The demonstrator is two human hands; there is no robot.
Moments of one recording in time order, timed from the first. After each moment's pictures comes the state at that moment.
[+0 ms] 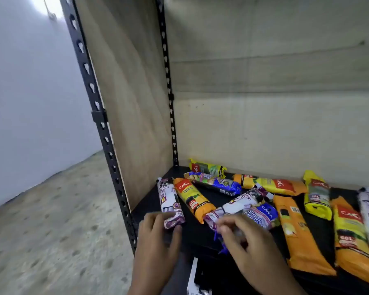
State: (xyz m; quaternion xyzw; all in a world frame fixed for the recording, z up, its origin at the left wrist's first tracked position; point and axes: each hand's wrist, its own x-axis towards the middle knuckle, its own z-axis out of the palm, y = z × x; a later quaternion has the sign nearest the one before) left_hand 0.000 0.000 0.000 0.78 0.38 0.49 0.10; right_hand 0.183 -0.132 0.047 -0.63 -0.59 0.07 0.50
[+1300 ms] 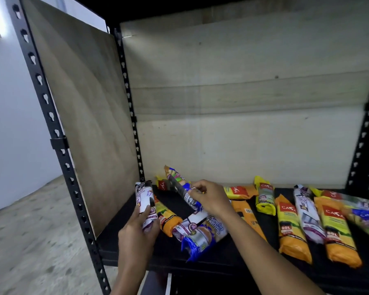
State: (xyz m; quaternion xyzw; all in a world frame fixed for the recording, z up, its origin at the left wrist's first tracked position) left_hand 0.040 0.016 0.039 0.75 0.42 0.45 0.23; right_hand 0.274 -0.031 0.069 -0.74 -0.48 0.08 0.47
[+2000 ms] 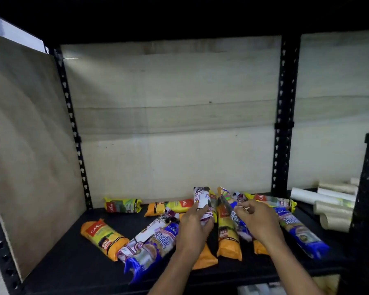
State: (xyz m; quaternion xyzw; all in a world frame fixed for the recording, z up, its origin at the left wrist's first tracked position) left_hand 0.258 -0.109 0.048 0.88 0.19 0.32 0.30; right_hand 0.375 -0.268 0.073 -0.84 -0.25 -0.10 0.46
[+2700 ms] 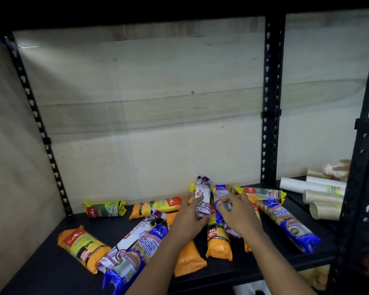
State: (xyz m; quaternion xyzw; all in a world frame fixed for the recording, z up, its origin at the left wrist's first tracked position) left_hand 0.324 -0.076 0.030 0.93 0.11 0.23 0.26; right_hand 0.414 -0.235 0.046 -0.89 -0.26 -0.06 0.38
